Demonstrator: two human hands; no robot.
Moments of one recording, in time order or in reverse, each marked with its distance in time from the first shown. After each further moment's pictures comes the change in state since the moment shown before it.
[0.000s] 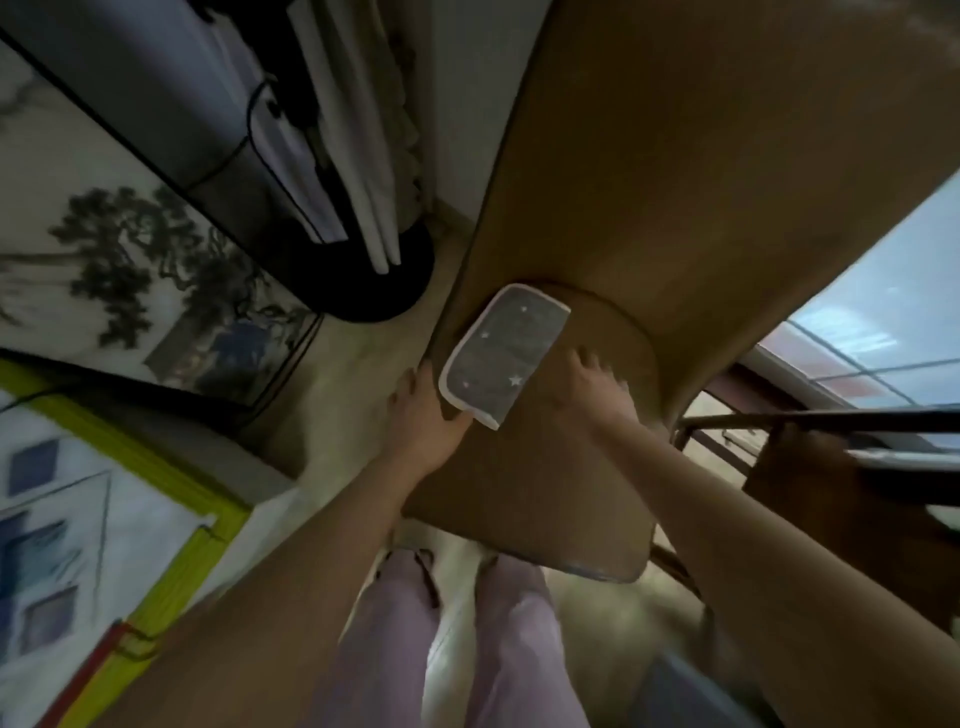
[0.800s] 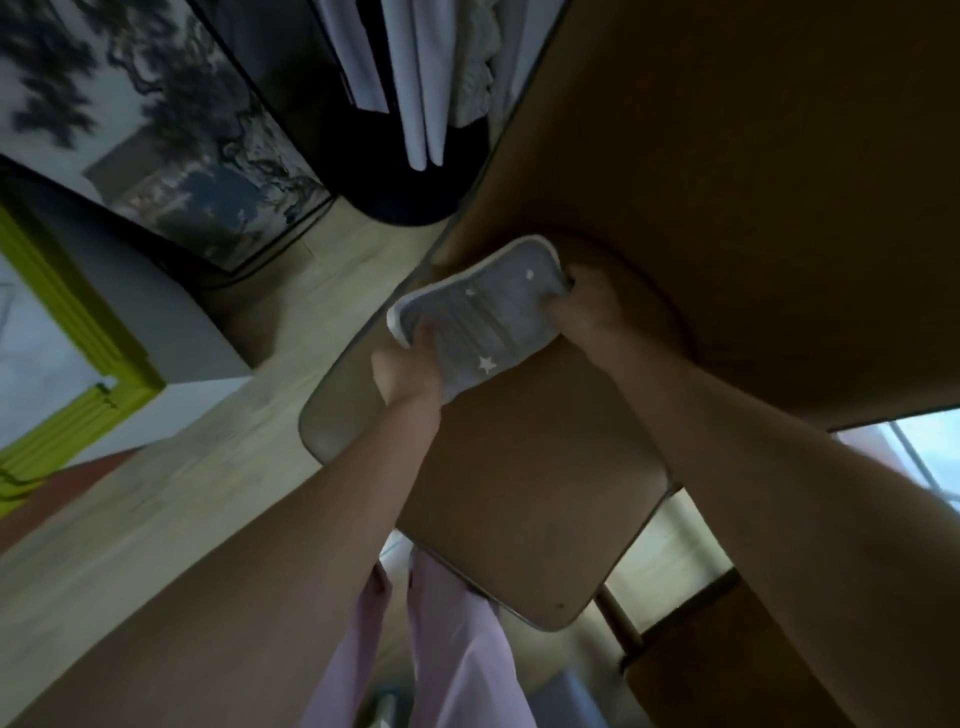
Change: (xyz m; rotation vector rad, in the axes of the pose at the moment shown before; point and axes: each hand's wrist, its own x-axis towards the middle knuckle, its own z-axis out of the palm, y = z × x) left_hand 0.101 0.014 0.126 -0.950 0.531 -0.769; right_hand 0.205 0.036 0.052 0.441 -0.176 -0.054
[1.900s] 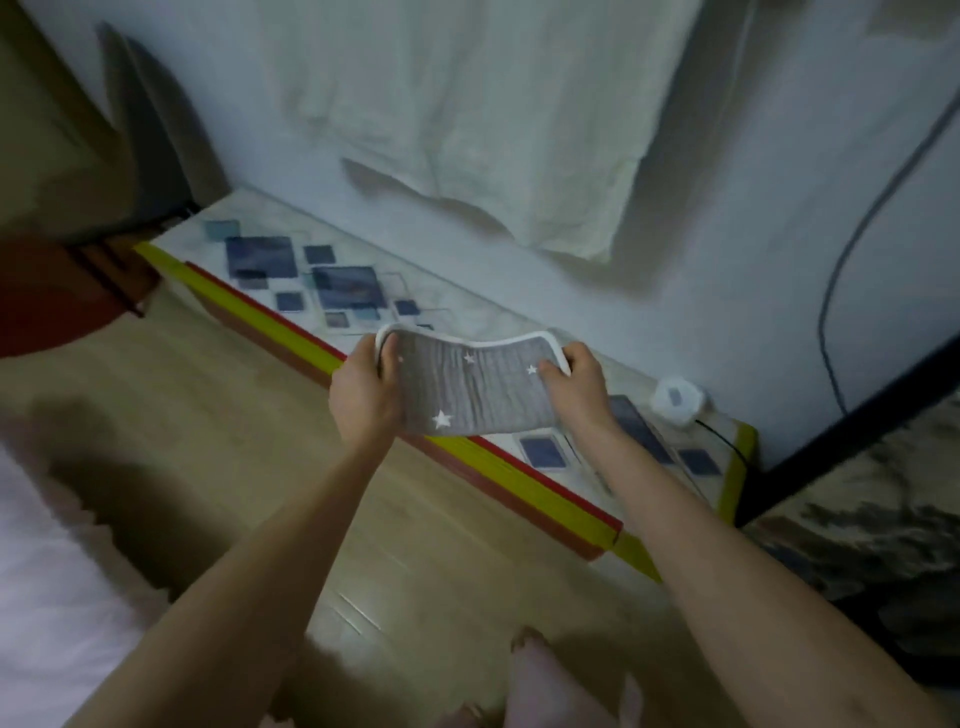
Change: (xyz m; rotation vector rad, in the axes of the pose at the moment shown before) left_hand -0.156 -0.222 -0.874 -0.249 1.242 0.298; right_hand -0.667 -0.398 0.508 -0.200 -0.579 -1.076
